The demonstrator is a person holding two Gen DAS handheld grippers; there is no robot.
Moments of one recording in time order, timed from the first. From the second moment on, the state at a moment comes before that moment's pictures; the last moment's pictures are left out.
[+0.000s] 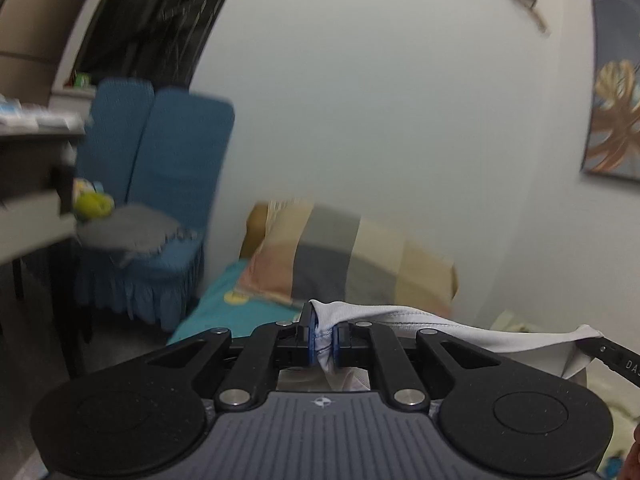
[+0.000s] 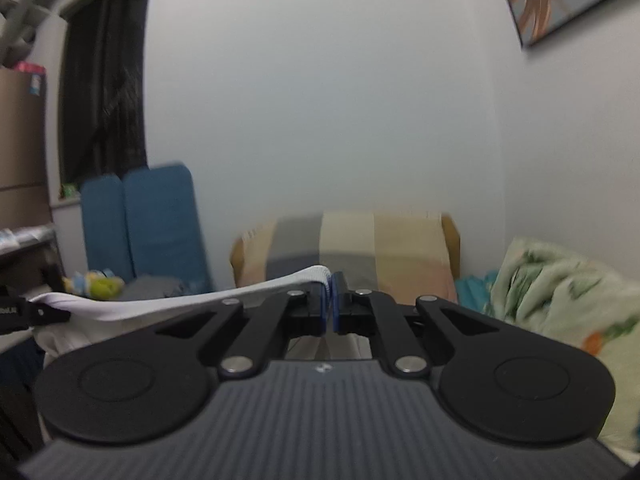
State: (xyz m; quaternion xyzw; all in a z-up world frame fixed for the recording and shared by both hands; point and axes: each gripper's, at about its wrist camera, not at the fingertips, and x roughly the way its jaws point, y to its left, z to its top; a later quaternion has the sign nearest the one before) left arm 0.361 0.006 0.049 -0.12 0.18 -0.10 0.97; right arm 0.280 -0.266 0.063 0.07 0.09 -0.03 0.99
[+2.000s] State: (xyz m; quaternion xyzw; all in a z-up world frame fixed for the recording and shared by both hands) left arm 0.221 0.163 -0.109 -0.32 0.43 -0.05 0.84; right arm 0.063 -0.265 -0.078 0.24 0.30 0.03 0.92
